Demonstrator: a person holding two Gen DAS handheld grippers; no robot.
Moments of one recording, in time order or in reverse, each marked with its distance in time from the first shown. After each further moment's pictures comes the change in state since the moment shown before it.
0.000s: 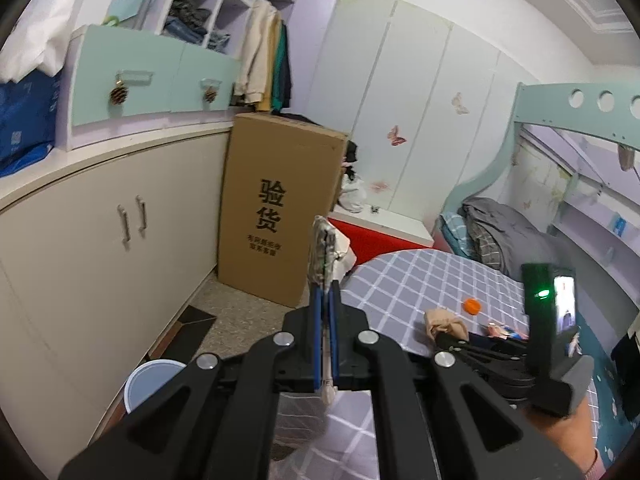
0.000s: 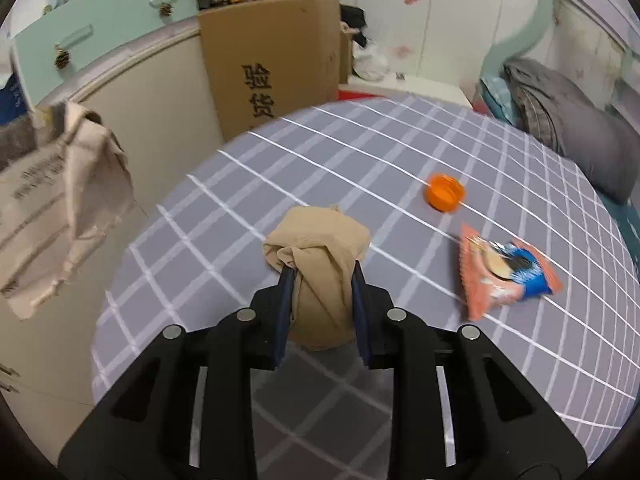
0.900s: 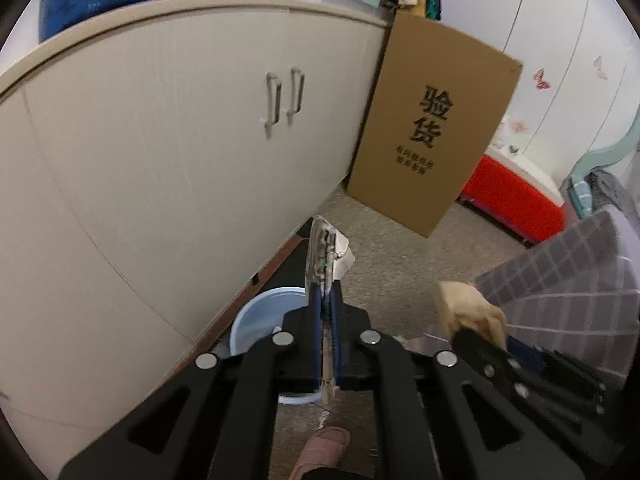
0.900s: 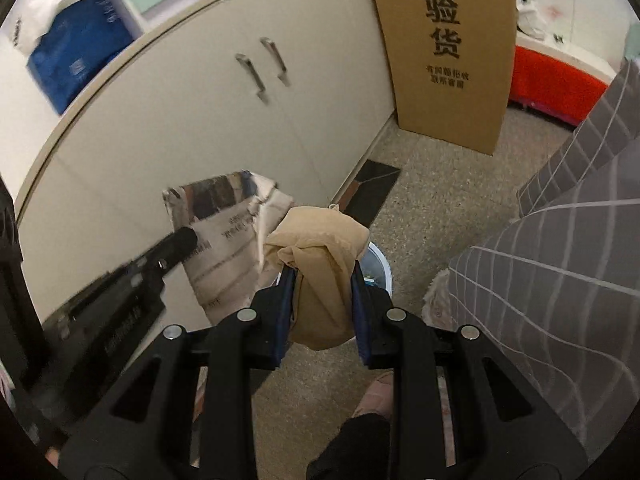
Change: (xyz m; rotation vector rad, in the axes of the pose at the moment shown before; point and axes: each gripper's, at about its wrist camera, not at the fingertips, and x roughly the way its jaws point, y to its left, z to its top) left arm 0.111 0.240 -0.057 -0.150 0.327 0.369; right arm 0.129 0.249 -0.031 -0.064 0.191 0.390
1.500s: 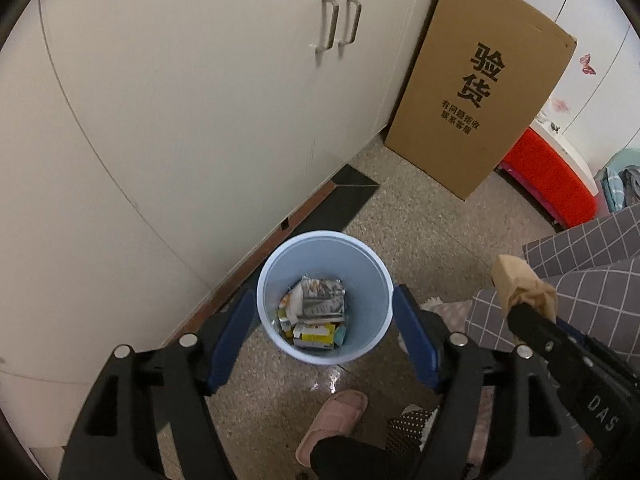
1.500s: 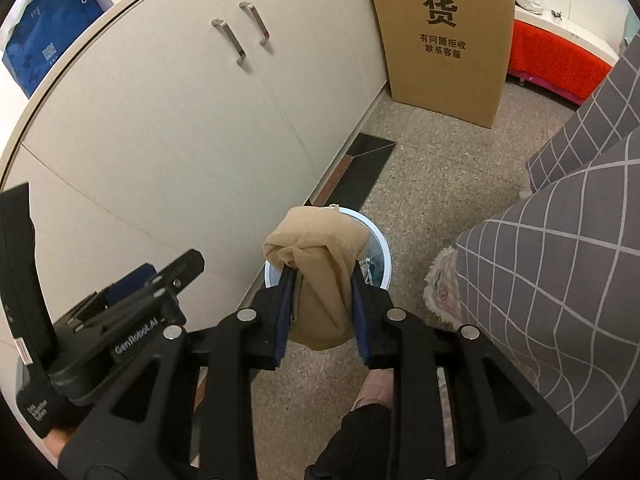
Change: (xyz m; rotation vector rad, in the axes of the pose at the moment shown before) left arm 0.043 0.039 -0.039 -0.084 0.170 0.075; right arm 0.035 -0.003 -0.013 0.017 0.089 -0.010
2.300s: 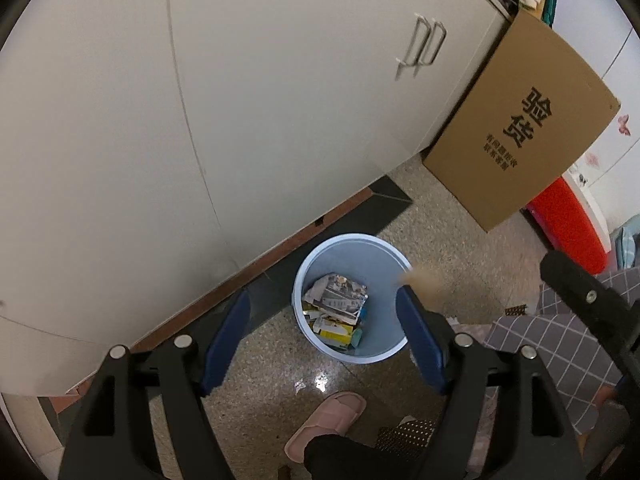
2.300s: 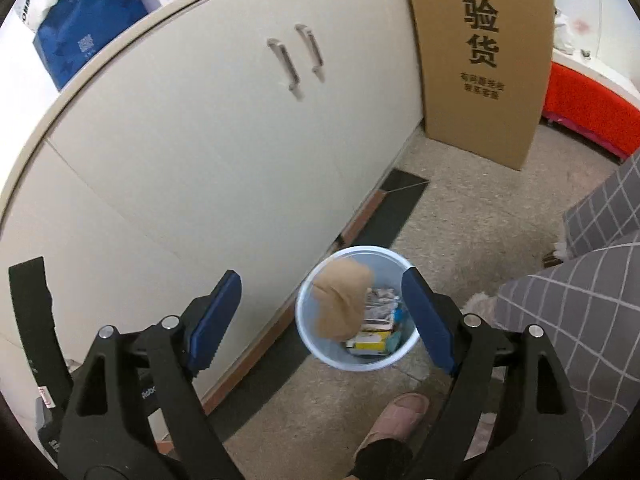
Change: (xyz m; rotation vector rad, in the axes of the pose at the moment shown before) left arm -0.017 0.068 -0.010 -0.206 -0.016 0.042; right arm 0.005 0.049 0.017 -0.089 -0.102 0.078
